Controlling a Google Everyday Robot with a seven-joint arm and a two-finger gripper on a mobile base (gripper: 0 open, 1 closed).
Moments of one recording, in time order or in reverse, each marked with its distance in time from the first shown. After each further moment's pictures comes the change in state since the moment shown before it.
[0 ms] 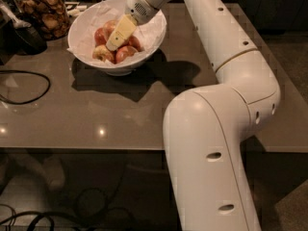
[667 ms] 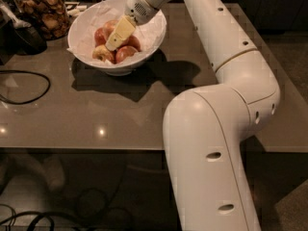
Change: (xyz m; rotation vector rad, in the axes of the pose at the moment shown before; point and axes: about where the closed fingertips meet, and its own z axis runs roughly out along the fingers) arm 0.000 0.000 0.001 -0.001 0.000 0.000
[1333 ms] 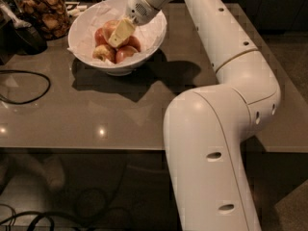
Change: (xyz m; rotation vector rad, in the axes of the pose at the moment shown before) arm 0.000 0.000 0.000 0.000 0.000 0.000
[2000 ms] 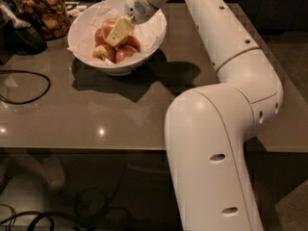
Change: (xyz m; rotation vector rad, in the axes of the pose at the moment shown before) arm -0.005 0.001 -0.004 0.013 -0.009 -0.002
